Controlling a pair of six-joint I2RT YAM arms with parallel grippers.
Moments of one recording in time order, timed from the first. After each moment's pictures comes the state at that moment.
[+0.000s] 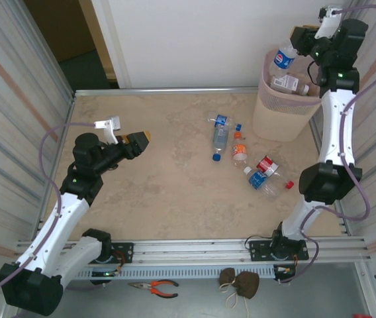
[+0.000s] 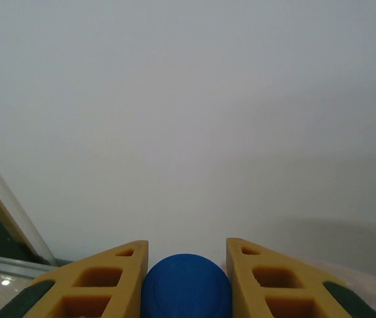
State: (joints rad) left arm -0.26 0.87 0.76 -0.06 0.44 -0.63; right arm -0.18 1.84 2.17 -0.40 -0.44 0.13
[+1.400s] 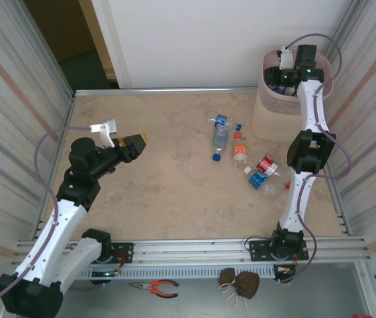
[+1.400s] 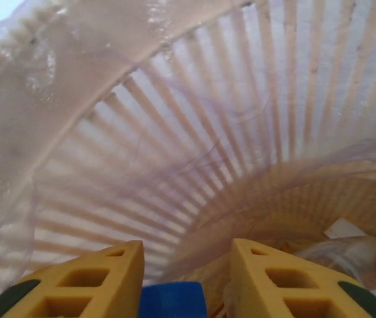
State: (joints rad) left arm -0.26 0.80 0.74 -0.10 0.43 -0.63; right arm -0.13 2.31 2.44 -0.83 -0.50 -0.03
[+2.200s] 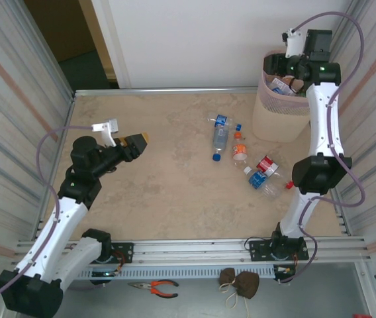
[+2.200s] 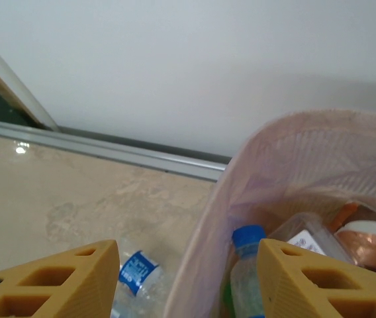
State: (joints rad) left arm -0.26 0.83 0.74 -0.09 0.44 -0.63; right arm -0.05 1.91 2.26 -0.88 -0.36 -0.08
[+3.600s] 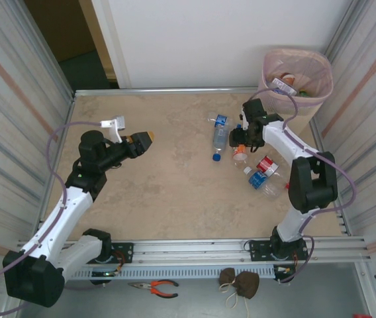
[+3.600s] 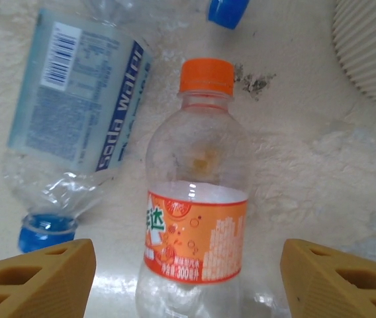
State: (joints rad) left arm -0.26 0.95 0.74 -0.01 0.50 -0.65; right arm 0.26 1.74 1.32 -0.72 0.01 0.21
